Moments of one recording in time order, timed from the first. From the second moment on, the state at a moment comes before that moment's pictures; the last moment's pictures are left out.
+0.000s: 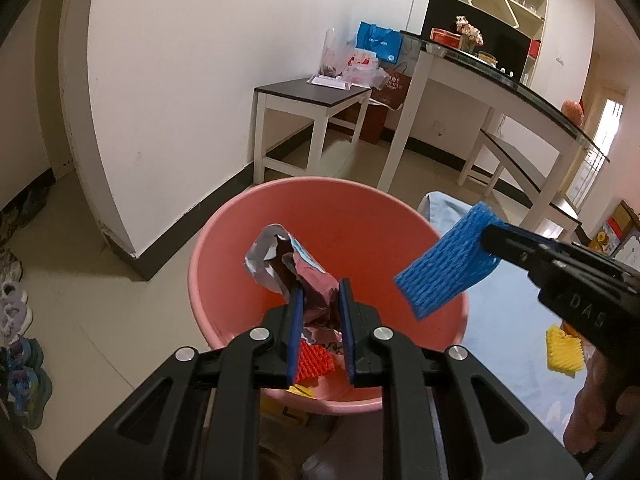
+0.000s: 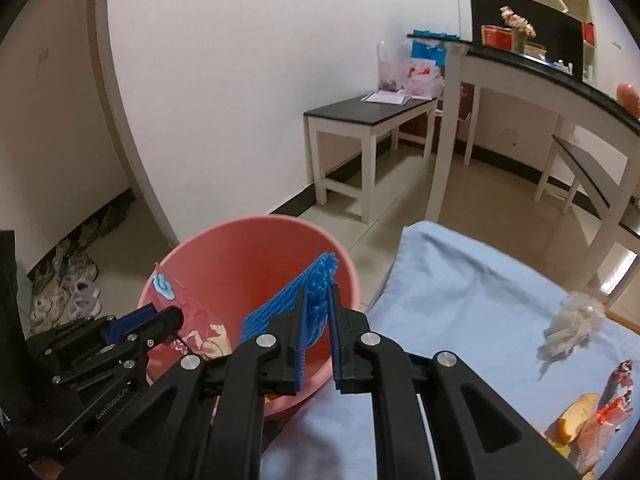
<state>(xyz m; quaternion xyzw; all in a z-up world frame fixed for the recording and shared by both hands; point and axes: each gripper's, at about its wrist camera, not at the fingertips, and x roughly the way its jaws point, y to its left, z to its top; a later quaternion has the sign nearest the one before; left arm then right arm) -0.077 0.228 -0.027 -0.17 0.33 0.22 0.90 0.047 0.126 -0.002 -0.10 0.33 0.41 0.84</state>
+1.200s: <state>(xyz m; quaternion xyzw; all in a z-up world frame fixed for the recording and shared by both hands) -0.079 0.206 -0.011 -0.16 0.31 0.22 0.91 0.024 0.080 0.003 -0.07 0.33 0.43 0.83</state>
